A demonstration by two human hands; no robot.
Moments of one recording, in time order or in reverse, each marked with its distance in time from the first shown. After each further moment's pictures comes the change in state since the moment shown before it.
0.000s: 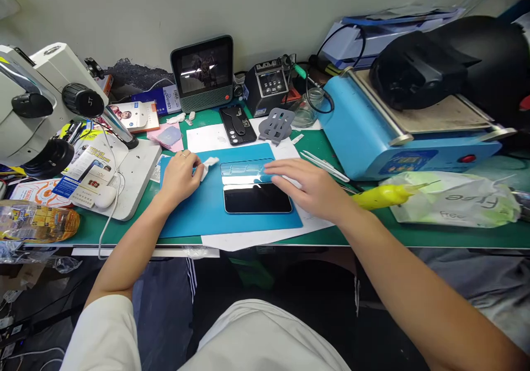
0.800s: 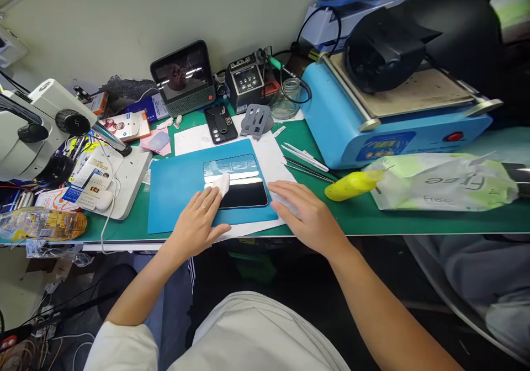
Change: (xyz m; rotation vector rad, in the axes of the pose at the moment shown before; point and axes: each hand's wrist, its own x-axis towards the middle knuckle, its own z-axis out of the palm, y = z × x) left_hand -0.077 0.102 0.010 0.139 -0.336 0.215; right_hand -0.085 0.007 0.013 0.132 0.190 0.135
